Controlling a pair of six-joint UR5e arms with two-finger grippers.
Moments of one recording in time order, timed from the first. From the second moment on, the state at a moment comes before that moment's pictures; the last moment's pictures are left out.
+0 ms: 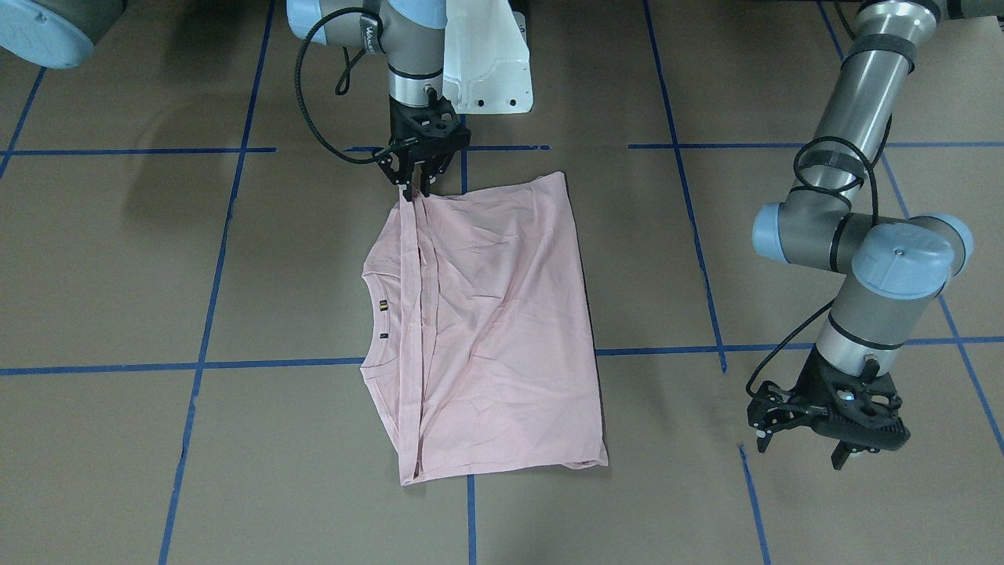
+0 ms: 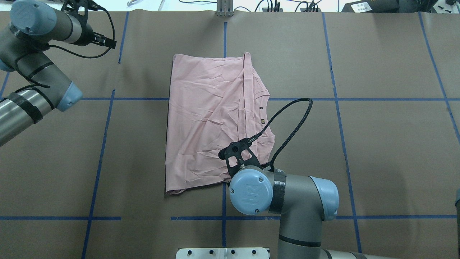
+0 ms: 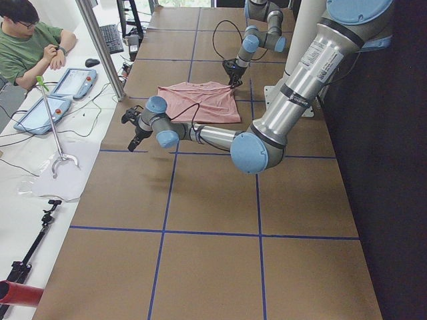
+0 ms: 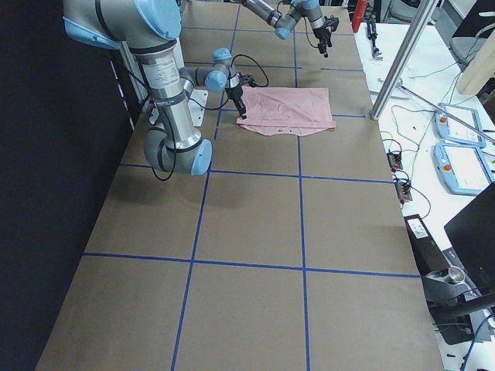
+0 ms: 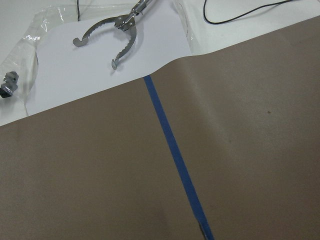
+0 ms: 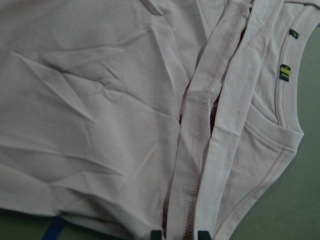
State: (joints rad) left arm -1.00 -2.17 -1.08 -2.40 -1.82 -0.58; right arm 0.22 -0.97 1.81 -1.70 1.41 0.97
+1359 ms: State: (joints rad) left arm -1.00 -2.17 -1.08 -2.40 -1.83 -0.59; right arm 0.21 -0.98 1.79 -1.71 1.38 0.97
